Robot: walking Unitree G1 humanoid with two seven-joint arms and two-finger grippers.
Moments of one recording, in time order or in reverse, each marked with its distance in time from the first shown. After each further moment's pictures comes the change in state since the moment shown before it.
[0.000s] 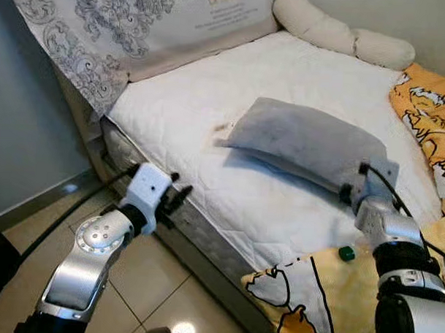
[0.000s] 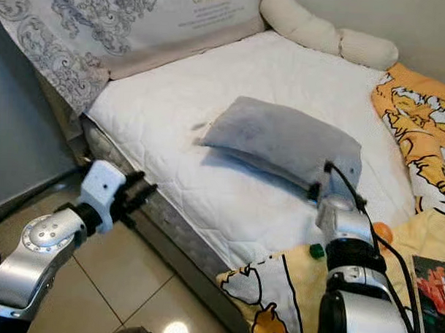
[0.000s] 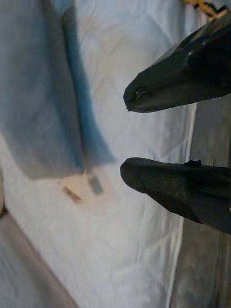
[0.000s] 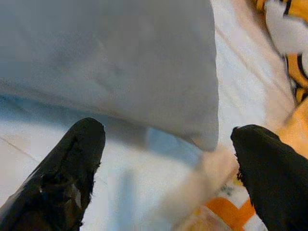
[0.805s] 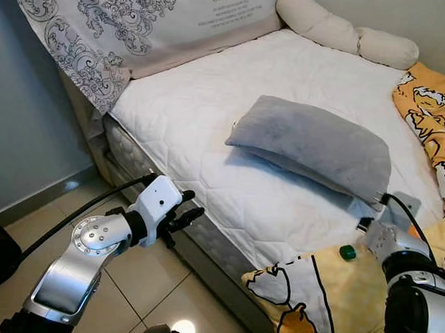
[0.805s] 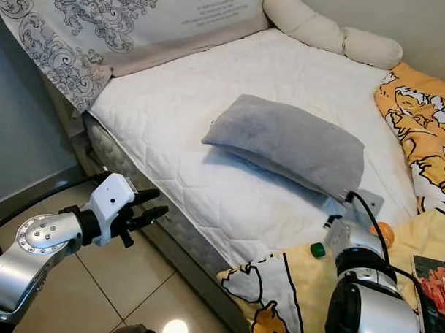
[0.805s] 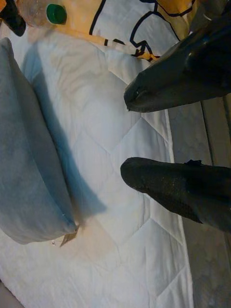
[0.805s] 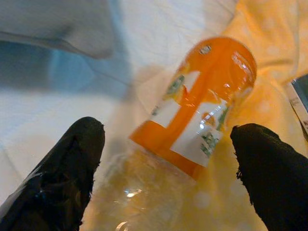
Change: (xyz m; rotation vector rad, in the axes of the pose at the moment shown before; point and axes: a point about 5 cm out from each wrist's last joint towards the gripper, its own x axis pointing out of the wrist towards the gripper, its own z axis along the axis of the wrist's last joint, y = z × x) left arm -0.008 -0.010 0.002 0.095 0.056 -0.240; right arm 0.012 -0.035 -0.043 0.163 0.188 -0.225
